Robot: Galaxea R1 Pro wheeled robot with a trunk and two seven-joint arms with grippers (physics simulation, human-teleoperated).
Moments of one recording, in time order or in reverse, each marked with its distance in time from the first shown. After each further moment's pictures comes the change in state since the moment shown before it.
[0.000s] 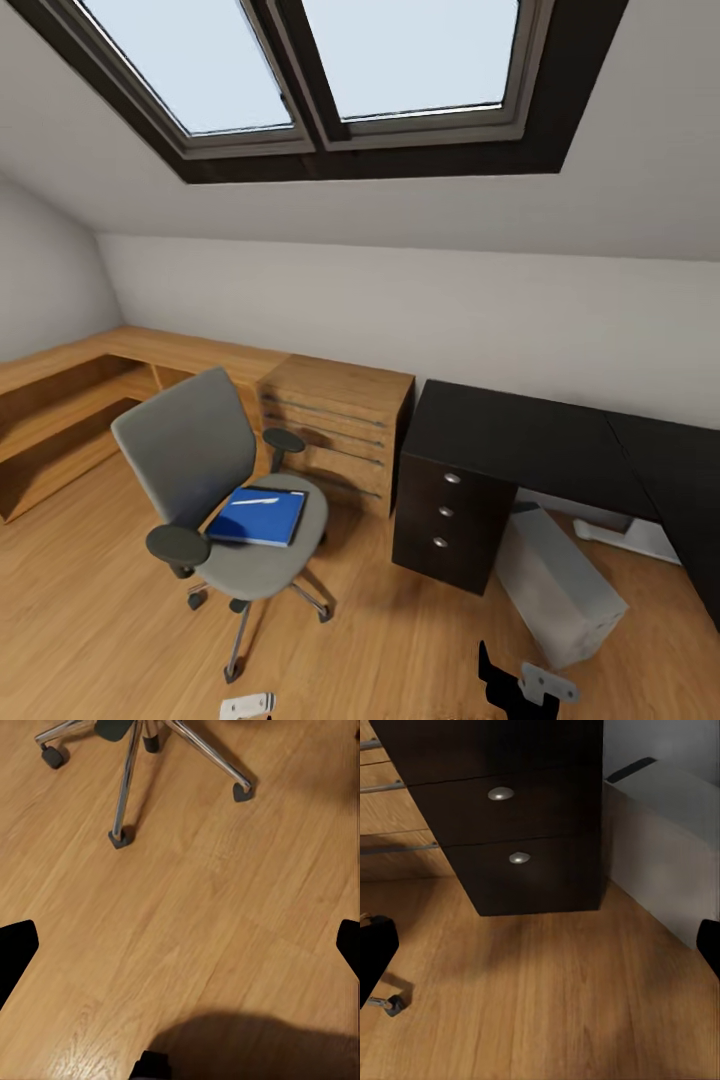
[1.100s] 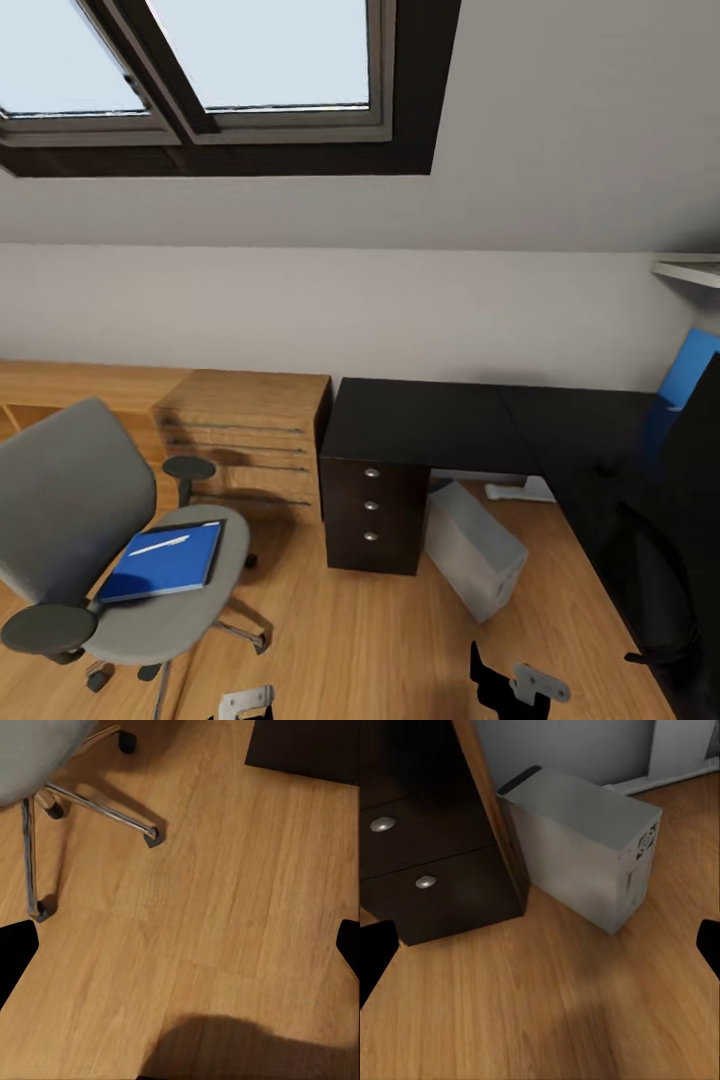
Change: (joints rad) left arm 0.000 0.000 0.003 0.000 -0.001 -0.067 -0.002; right arm 0.000 0.019 0.005 0.003 0.008 0.001 0.005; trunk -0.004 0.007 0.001
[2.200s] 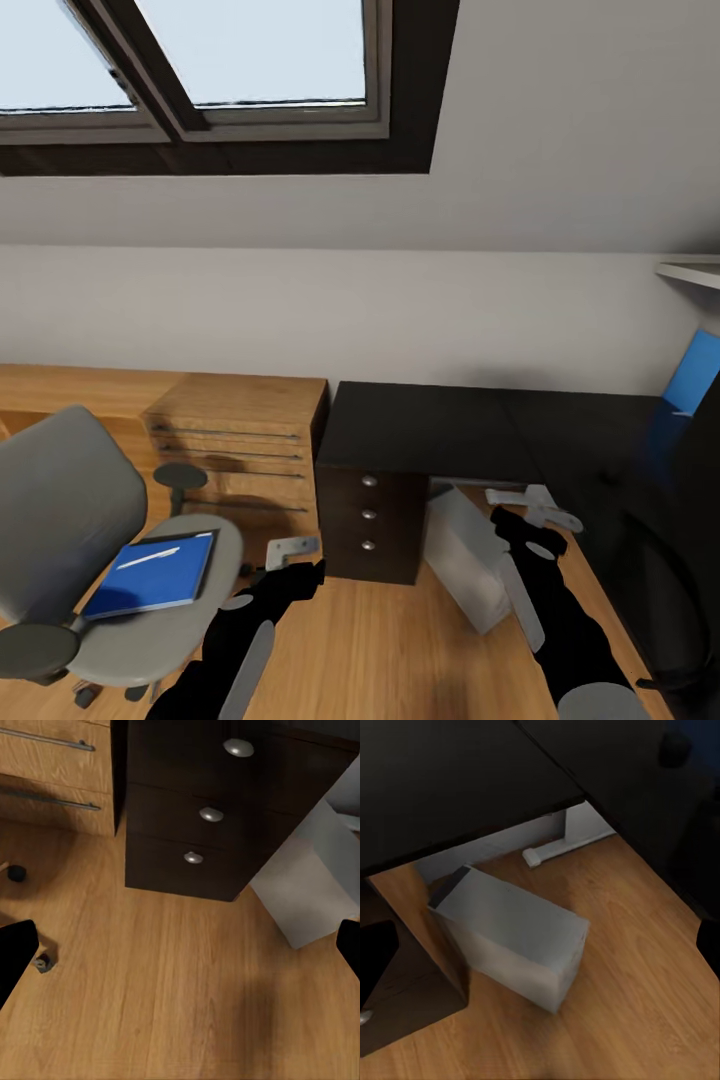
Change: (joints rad) left arm 0.000 -0.056 -0.006 -0.917 0.003 0.745 0.002; right arm -0.037 0.004 0.017 -1.049 0.068 1.053 -0.565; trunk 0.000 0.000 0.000
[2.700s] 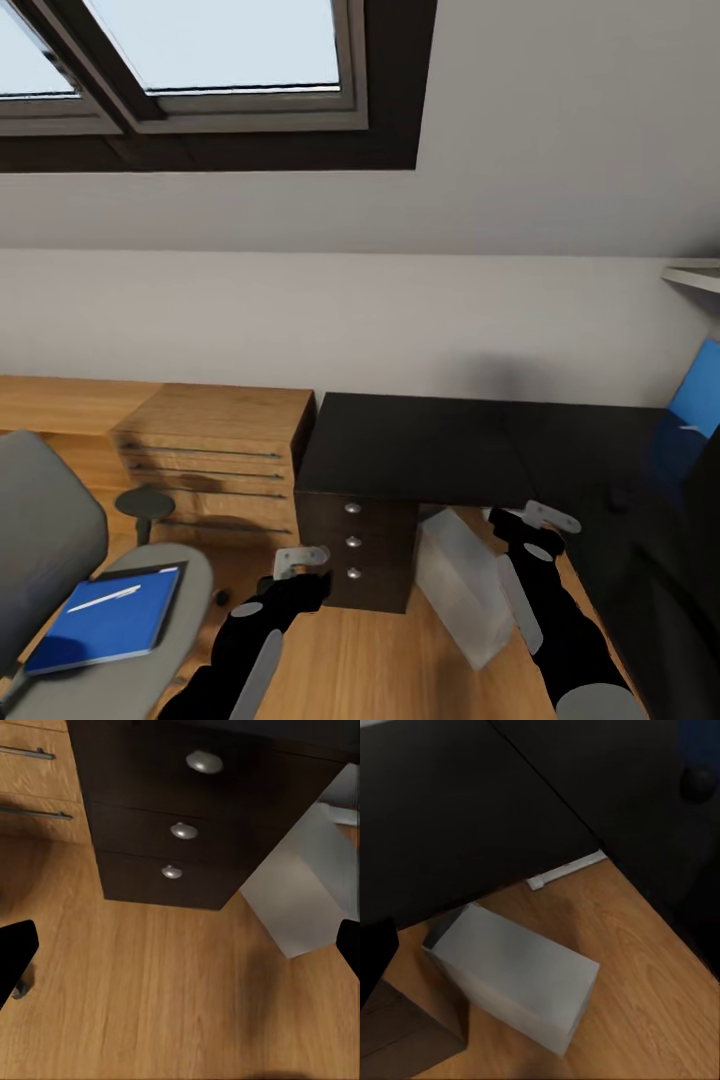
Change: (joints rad) left arm 0.000 -0.003 -0.033 0.048 -0.002 -0.004 0.007; right arm 0.002 0.004 0.005 0.008 -0.001 -0.020 0.000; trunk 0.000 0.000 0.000
